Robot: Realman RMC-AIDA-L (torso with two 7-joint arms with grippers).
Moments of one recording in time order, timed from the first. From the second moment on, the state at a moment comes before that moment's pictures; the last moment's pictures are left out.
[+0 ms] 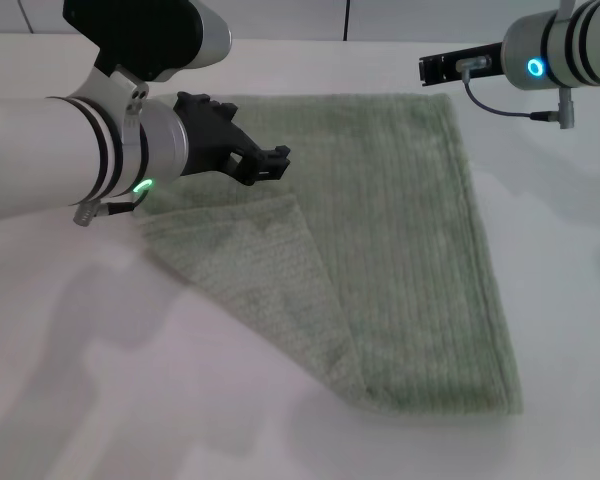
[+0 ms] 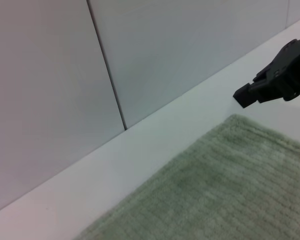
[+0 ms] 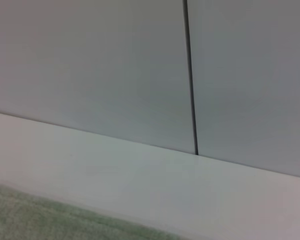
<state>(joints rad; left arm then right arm) -0.28 -2.07 -1.32 -1.63 2.73 -0.85 0.33 0.85 2.07 1.82 0.75 -2.44 0.69 -0.43</state>
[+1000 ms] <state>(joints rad) -0.28 -2.07 -1.35 -1.64 2.75 -0.86 0.29 0.84 2.07 1.82 0.73 -2.40 0.64 -0.44</state>
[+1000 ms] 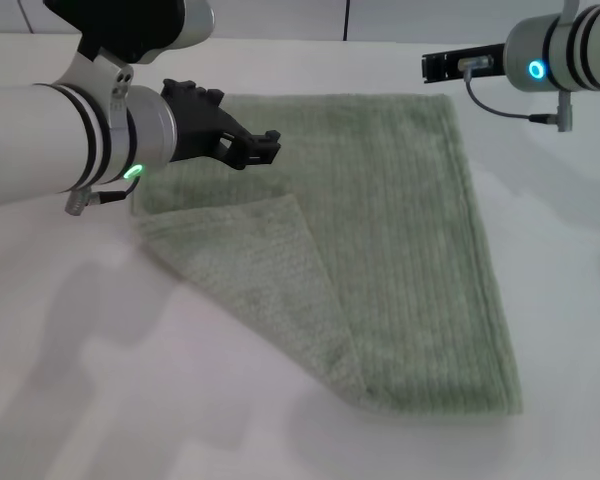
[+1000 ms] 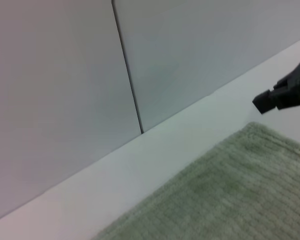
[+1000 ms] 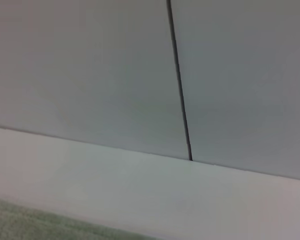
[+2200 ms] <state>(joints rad) -0.40 -2.07 -1.32 -1.59 2.77 -1.02 0.18 0.89 2.07 1.76 0.69 -2.37 0.75 -0.39</state>
